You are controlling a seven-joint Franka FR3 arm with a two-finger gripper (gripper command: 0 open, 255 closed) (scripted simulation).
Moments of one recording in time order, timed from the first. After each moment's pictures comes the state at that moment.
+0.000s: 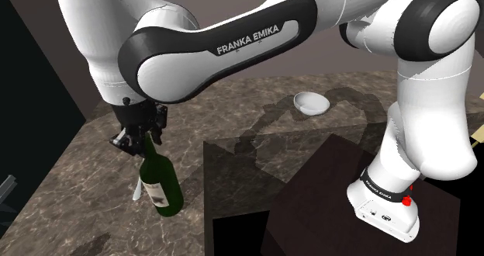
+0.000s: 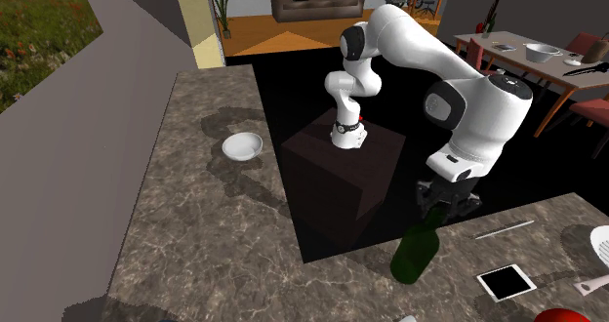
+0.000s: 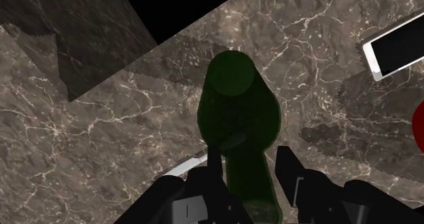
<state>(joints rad) 0.54 0.43 0.40 -1.43 -0.27 1.89 0.62</state>
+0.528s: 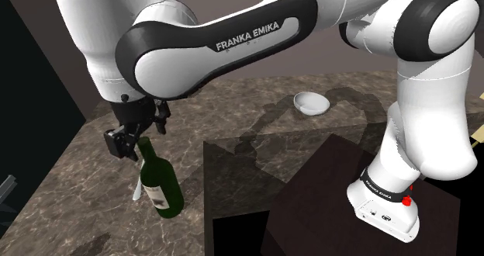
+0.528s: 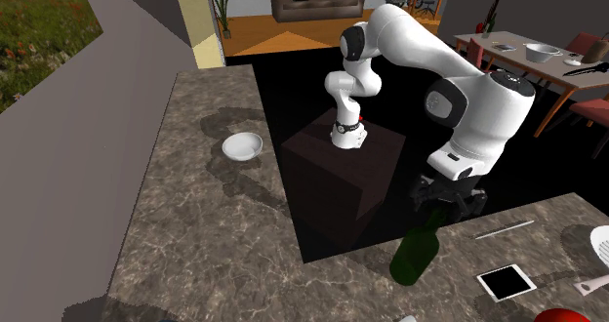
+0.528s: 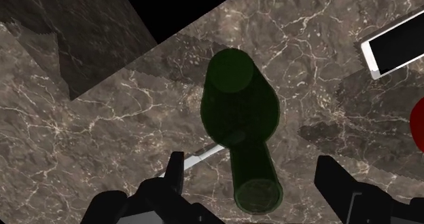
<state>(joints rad) 0.54 0.43 0.40 -1.41 -0.27 1.88 0.62</state>
